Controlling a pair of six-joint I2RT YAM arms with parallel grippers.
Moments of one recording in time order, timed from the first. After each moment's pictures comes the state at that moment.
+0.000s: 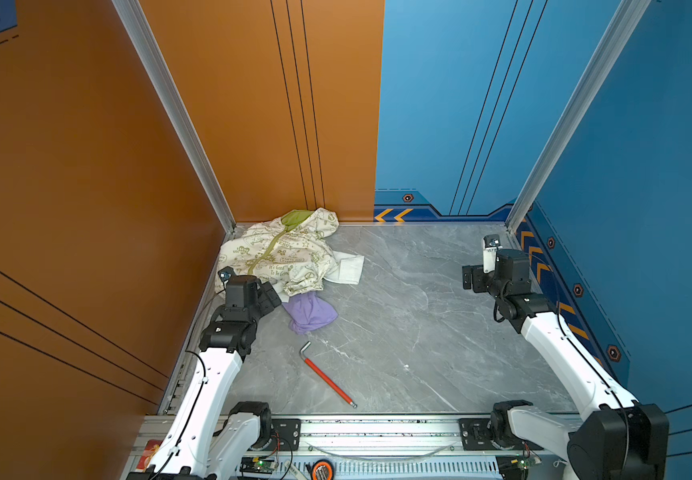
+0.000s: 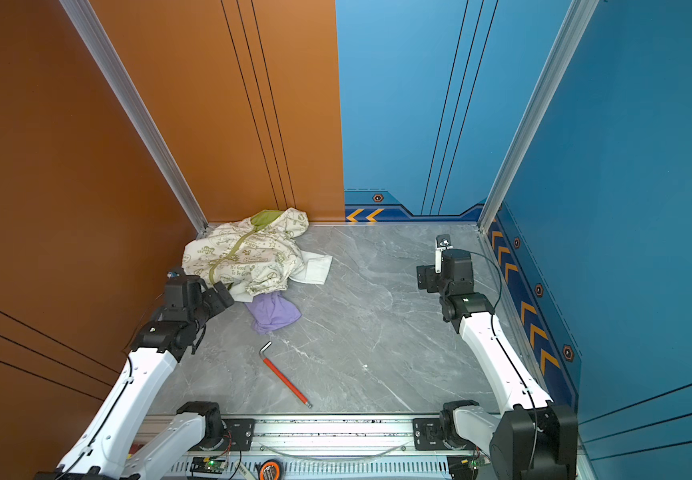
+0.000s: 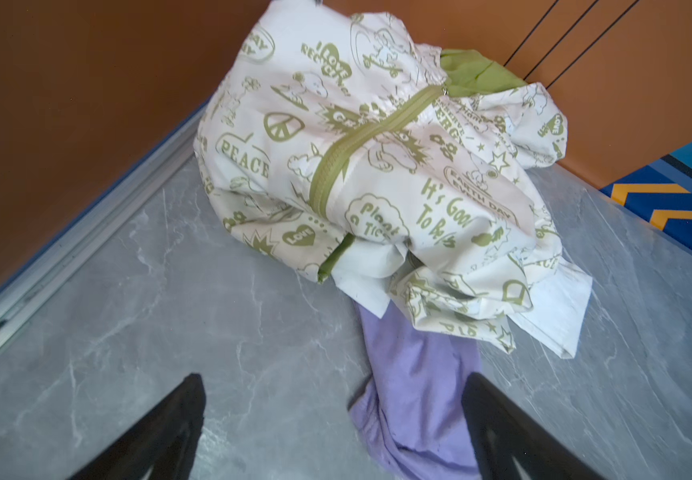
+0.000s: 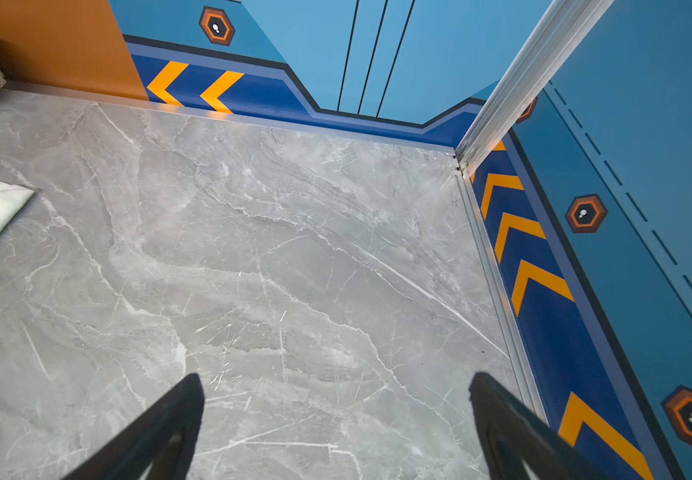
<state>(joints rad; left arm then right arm) -0.05 0.90 0.79 -0.62 -0.23 -0.57 0.10 1.16 0.90 -0.32 0.16 -0.07</state>
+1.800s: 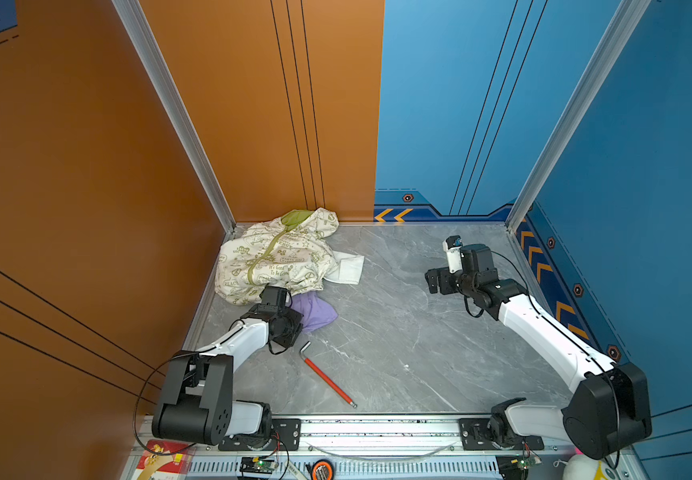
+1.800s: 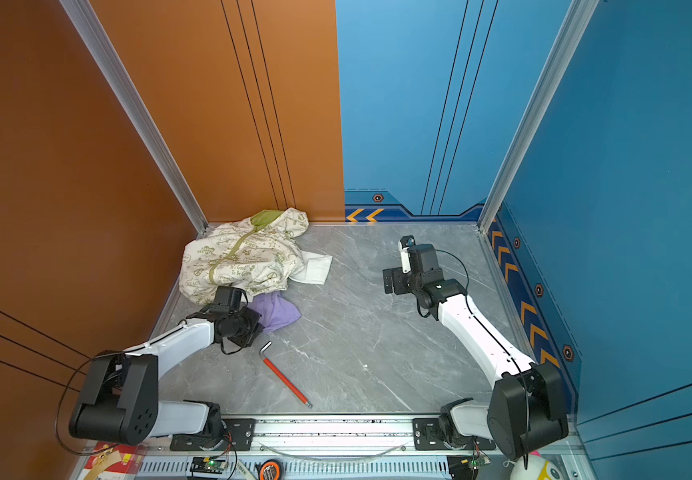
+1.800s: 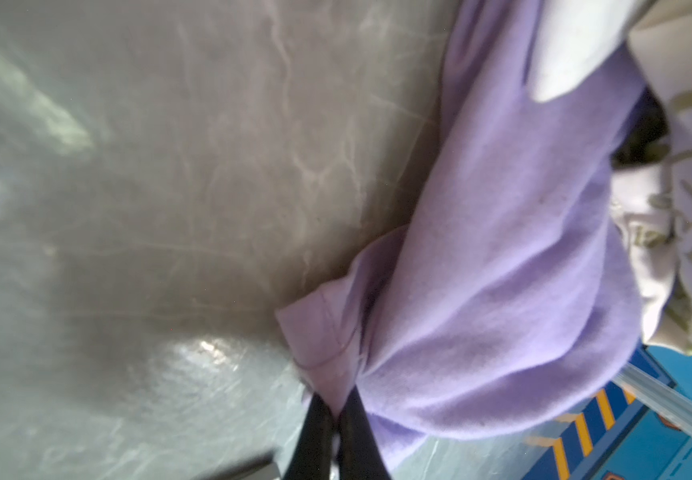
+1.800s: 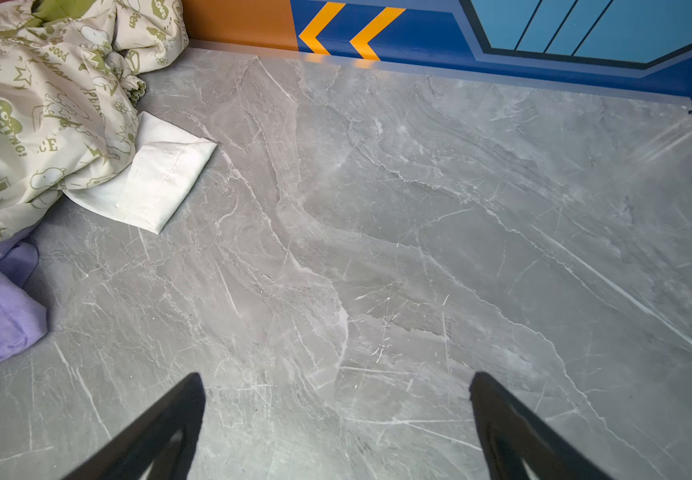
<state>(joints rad) -0.10 1.37 0.61 -0.34 0.20 -1.25 0.31 1.32 1.01 -0.40 0.02 0.09</state>
